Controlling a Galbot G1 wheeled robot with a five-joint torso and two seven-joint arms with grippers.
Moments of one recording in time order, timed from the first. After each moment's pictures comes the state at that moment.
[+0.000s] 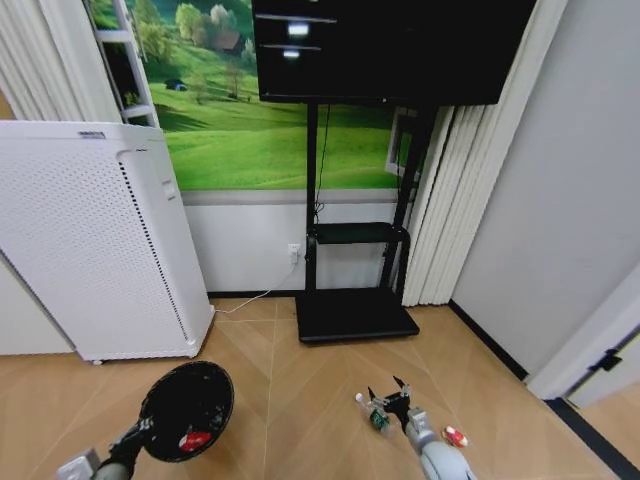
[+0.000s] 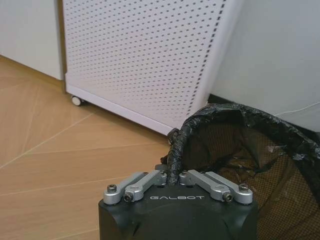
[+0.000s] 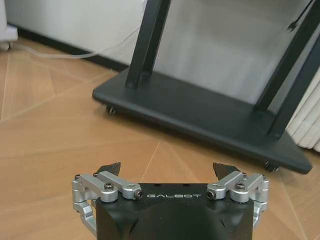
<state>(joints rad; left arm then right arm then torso) 1.83 -1.11 -0.88 -1.99 -0.92 0.21 -0.32 -1.26 1.16 0.36 1.38 0.06 0.01 -0.11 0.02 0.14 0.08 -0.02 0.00</state>
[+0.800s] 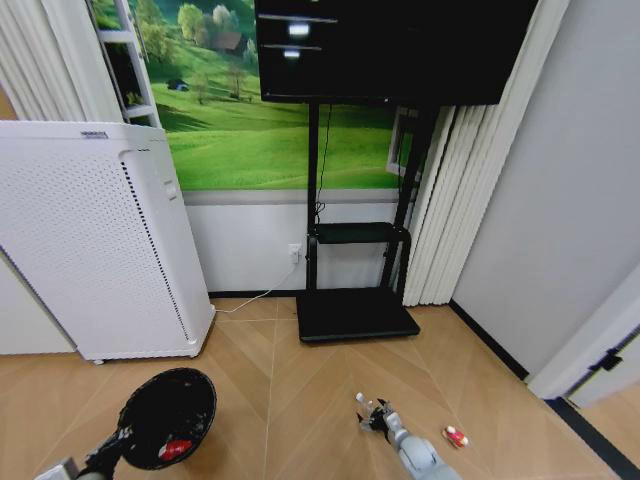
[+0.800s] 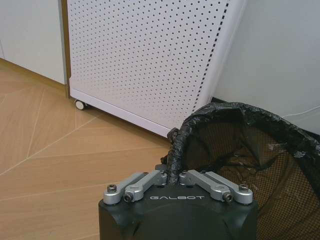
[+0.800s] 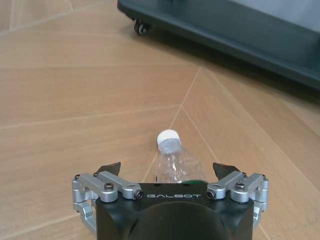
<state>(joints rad) 1.84 -1.11 -0.90 -1.99 -0.92 0.20 -0.30 -1.00 1.27 0.22 0.88 -0.03 0.01 -0.14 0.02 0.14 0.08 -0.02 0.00</state>
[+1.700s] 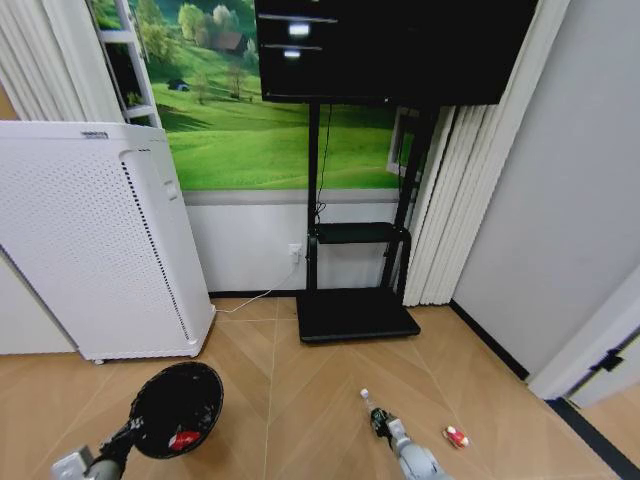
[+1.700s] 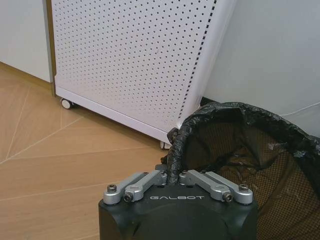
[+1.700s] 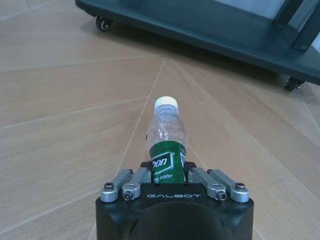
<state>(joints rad) 1.77 -1.09 -0.84 -1.96 -0.92 0.20 -0.31 -1.10 1.25 0.26 1.02 0.07 -0.06 -0.03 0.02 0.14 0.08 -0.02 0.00</state>
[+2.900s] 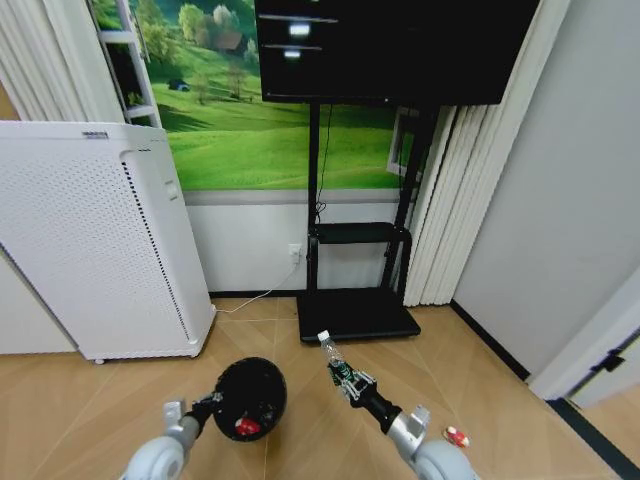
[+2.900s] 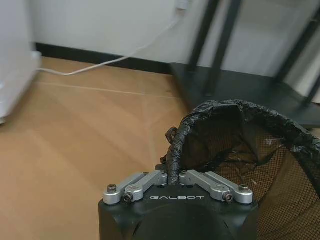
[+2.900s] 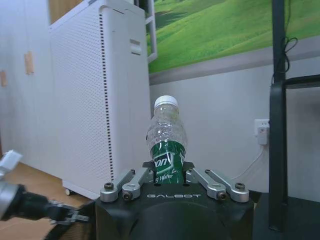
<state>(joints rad) 1.24 -0.88 -0.10 -1.70 -0.90 0.21 -0.18 -1.46 1.02 0.27 1.93 0.46 0.17 -0.36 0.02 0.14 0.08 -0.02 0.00</state>
